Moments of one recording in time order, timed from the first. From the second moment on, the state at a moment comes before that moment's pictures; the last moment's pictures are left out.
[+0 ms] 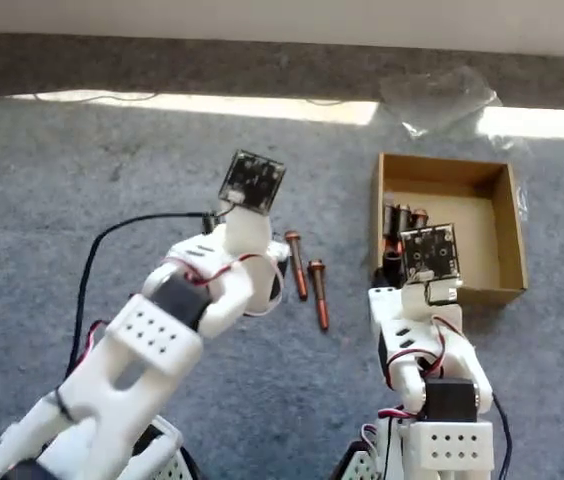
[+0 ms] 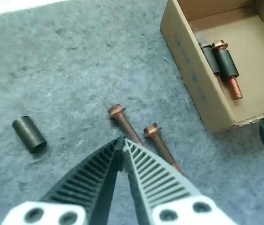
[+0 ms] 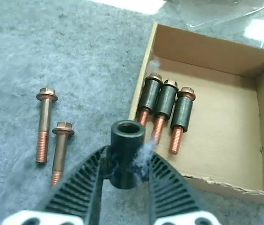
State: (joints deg) left arm 27.6 -38.0 48.5 41.9 16.0; right arm -4.5 -85.6 77.4 49.9 11.6
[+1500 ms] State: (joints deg) left arm 25.4 10.9 13.8 48.7 39.9; right arm -2.9 -85.7 77.8 48.0 11.6
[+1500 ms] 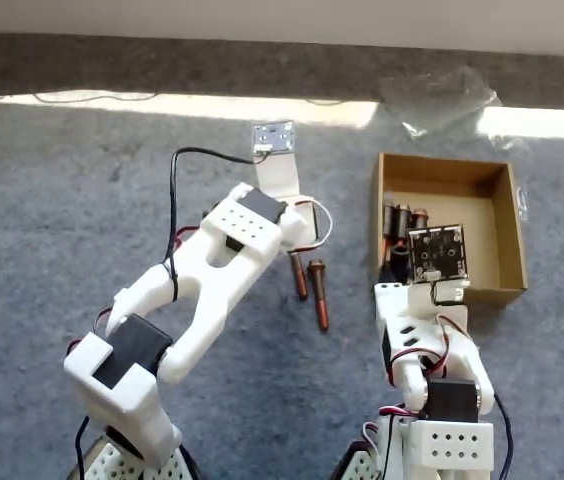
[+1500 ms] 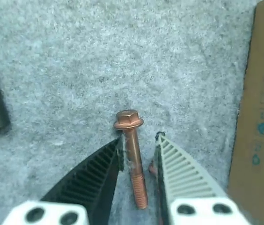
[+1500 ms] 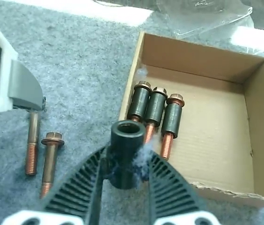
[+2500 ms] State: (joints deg) left arm 25.3 19.7 10.2 50.5 45.8; right arm -2.9 -85.7 77.8 48.0 11.6
